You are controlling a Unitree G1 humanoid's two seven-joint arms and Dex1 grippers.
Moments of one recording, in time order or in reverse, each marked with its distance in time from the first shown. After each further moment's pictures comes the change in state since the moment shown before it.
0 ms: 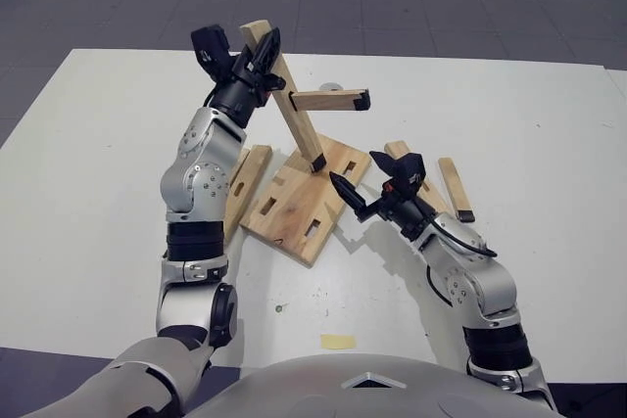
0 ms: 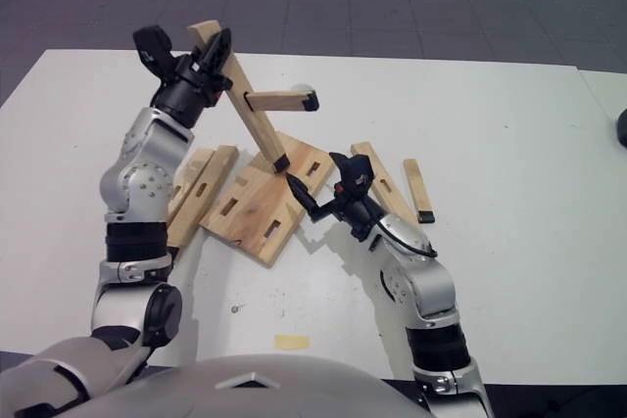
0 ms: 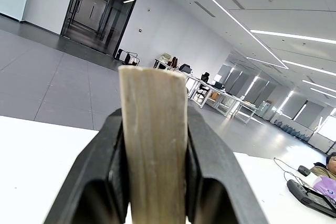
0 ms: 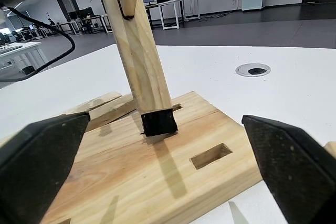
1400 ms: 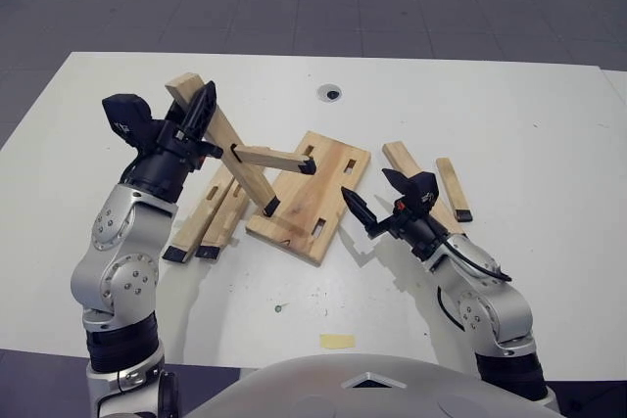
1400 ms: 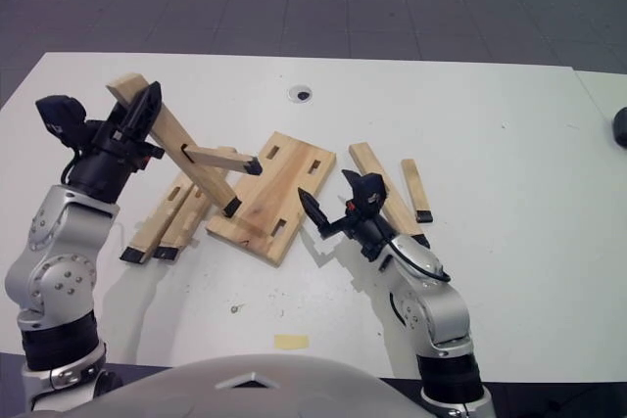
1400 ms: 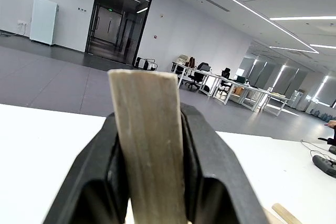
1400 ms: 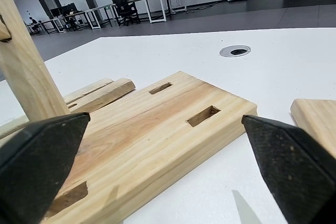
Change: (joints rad) left arm 0.536 0.220 0.026 -0.493 -0.061 -0.038 -0.037; right arm 0.132 -0.023 -0.025 -0.098 0.014 0.025 -0.028
